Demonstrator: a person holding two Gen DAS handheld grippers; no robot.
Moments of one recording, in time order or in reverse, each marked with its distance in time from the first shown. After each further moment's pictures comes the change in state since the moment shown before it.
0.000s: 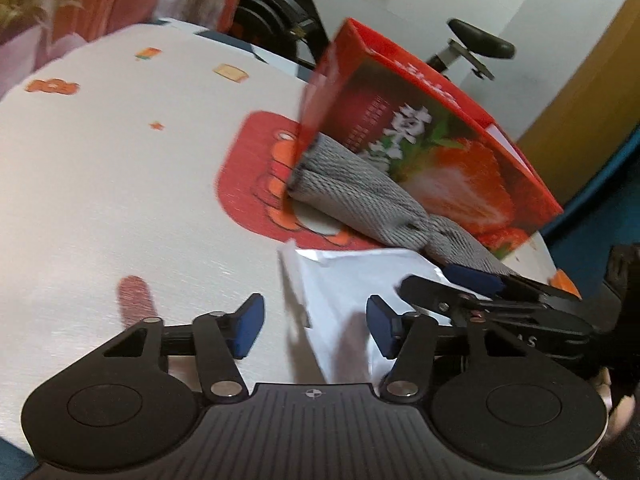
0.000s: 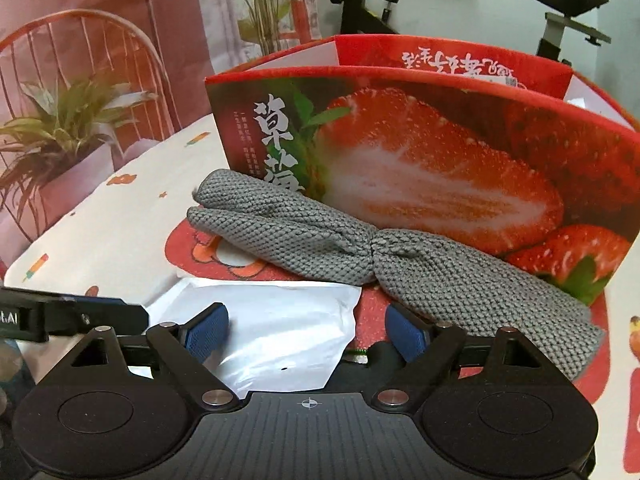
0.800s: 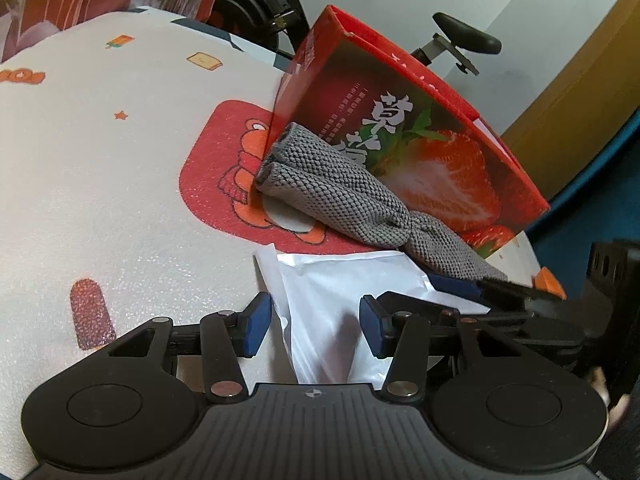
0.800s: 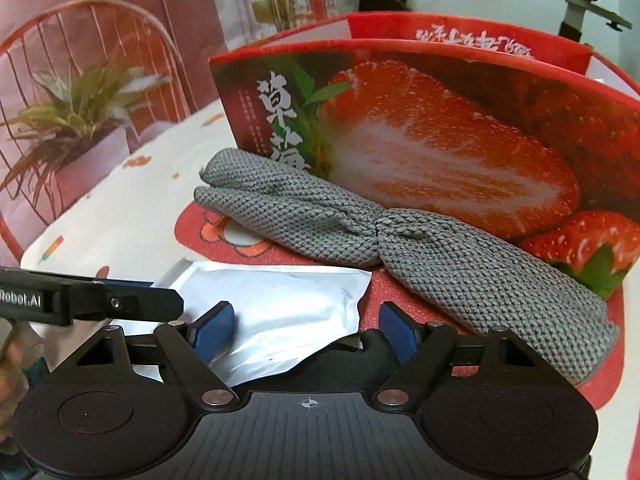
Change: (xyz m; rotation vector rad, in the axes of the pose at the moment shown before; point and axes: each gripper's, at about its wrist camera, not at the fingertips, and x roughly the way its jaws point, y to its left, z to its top) left arm 0.018 -0.007 0.004 -0.003 0.012 -0.049; right arm 0.005 -0.009 0.004 -0.015 0.077 0.069
